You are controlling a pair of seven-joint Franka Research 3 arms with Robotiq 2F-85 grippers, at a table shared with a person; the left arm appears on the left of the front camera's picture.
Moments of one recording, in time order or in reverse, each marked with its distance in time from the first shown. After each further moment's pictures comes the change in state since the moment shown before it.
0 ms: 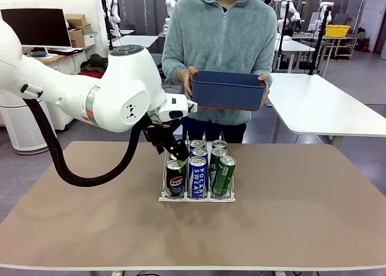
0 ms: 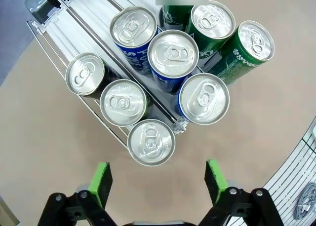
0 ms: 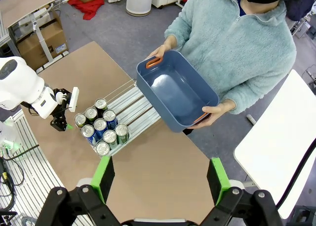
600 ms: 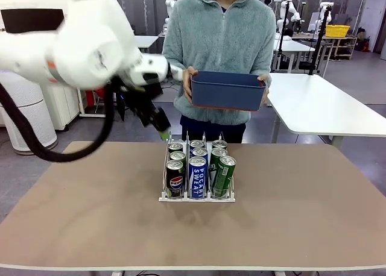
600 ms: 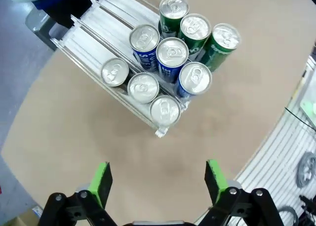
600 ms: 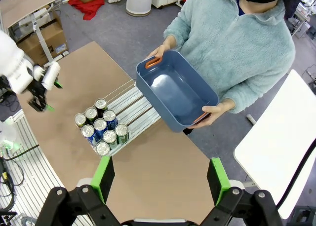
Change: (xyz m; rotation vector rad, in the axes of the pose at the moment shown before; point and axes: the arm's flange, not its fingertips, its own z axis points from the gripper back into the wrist) left arm -0.007 0.034 0.120 -0.038 -0.033 -0.123; right arm 0.000 0.000 0.000 0.000 0.000 0.000
